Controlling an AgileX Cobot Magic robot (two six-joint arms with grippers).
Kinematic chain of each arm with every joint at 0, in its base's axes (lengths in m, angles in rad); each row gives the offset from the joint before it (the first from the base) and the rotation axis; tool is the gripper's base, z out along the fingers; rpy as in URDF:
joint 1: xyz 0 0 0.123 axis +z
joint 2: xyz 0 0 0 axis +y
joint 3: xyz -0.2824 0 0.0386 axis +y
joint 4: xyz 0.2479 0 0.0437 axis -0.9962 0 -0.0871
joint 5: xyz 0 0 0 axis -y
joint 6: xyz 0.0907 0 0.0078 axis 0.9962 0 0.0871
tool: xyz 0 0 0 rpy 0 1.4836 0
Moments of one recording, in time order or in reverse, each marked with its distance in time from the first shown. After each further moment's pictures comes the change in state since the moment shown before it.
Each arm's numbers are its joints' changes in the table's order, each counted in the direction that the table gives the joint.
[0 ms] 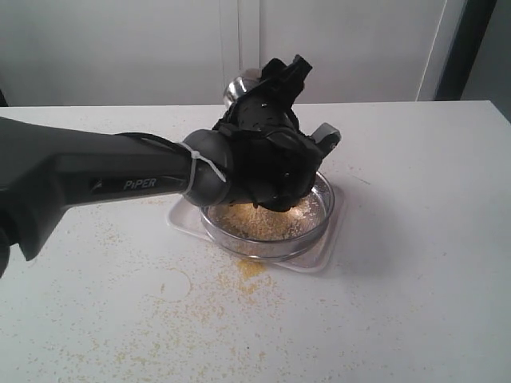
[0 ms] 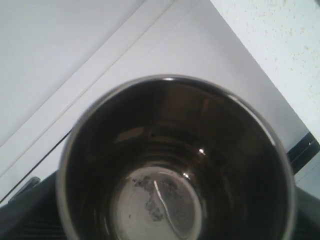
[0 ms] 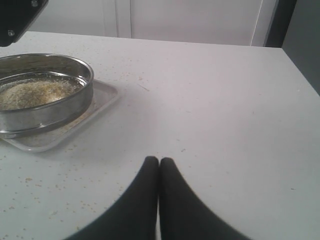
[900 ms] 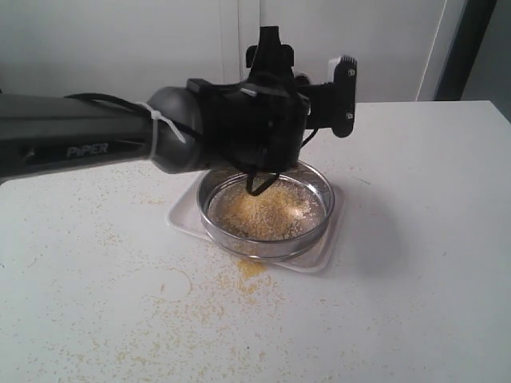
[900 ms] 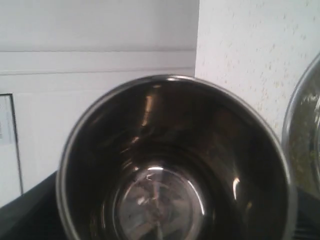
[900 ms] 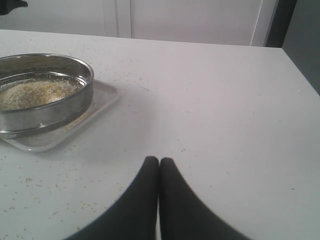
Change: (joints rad) left arm 0.011 -0.114 0.000 0.251 0.240 -0.517; right arm 0.000 0.000 0.000 0.000 0.000 0.000
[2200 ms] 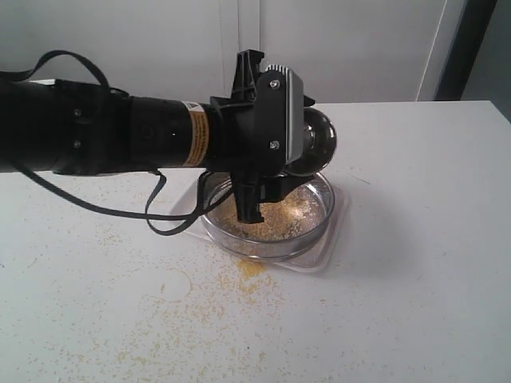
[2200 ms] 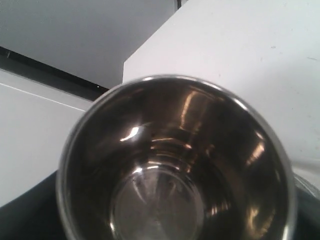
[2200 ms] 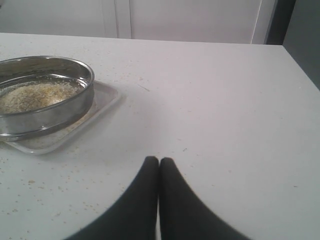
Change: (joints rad) left arm 0.207 -0.390 0.560 0.170 1.086 0.136; right arm 0.000 0.000 0.000 0.000 0.000 0.022
